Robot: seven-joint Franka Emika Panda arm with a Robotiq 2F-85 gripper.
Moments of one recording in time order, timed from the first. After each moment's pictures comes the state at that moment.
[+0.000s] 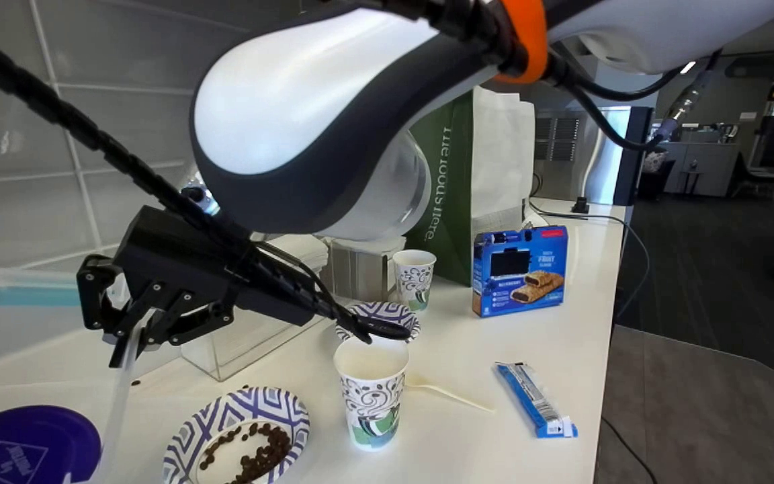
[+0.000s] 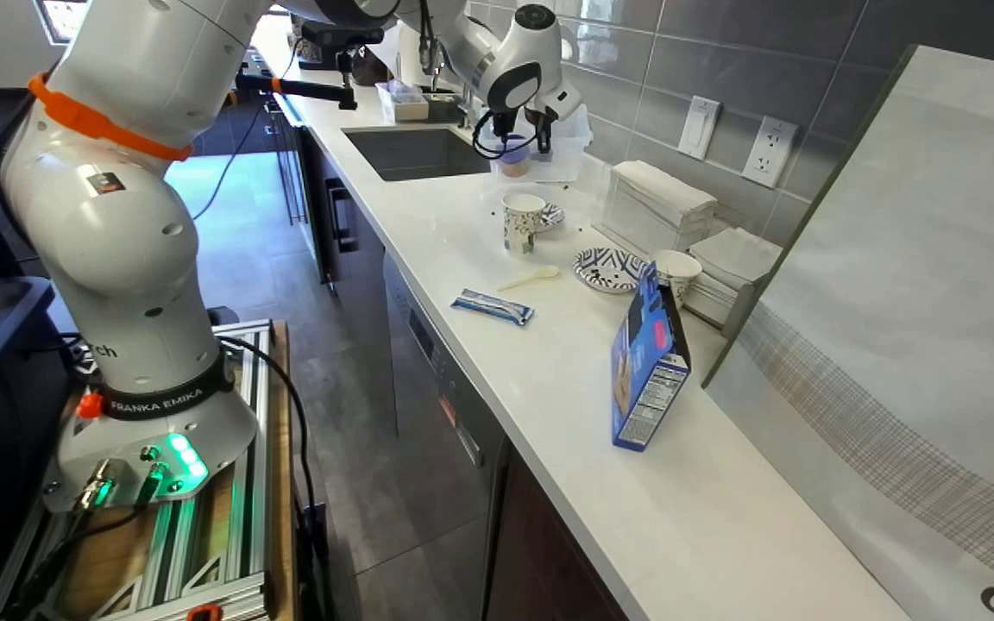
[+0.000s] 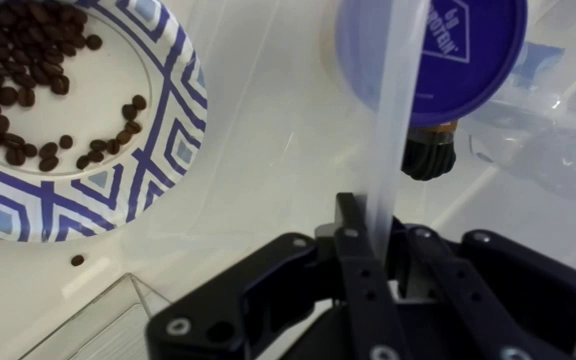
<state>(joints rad) 0.46 0.61 0.13 -1.53 0.34 2.78 0.60</state>
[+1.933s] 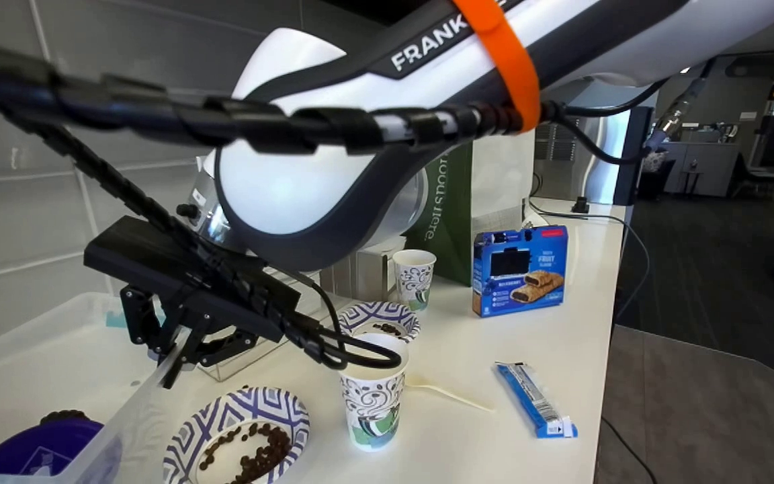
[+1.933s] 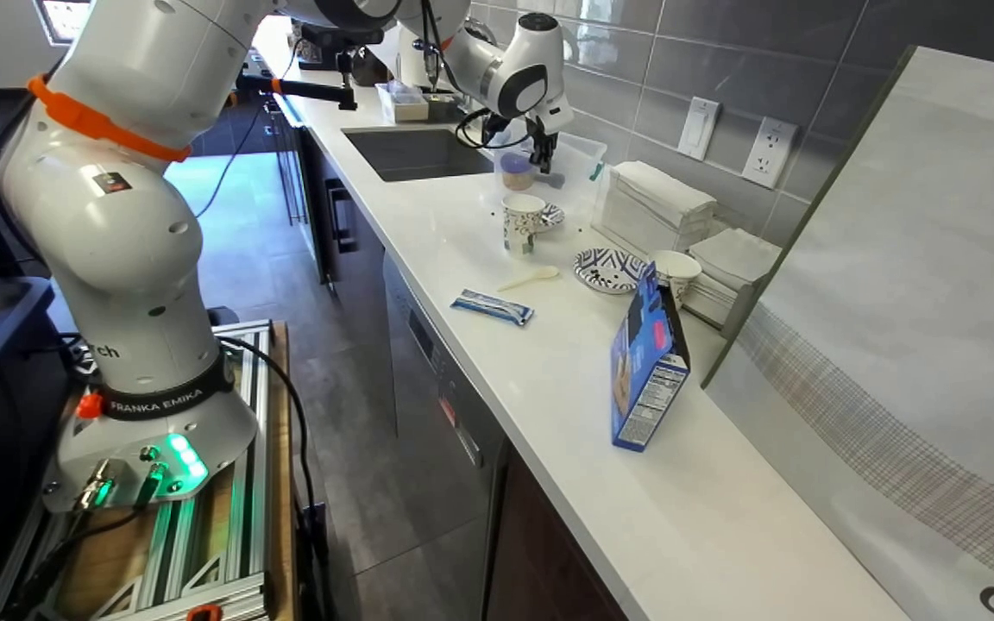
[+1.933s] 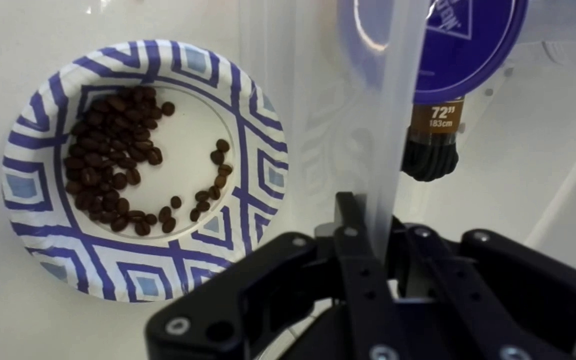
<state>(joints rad) 0.50 0.62 0.05 -1.52 0.19 2.66 1.13</state>
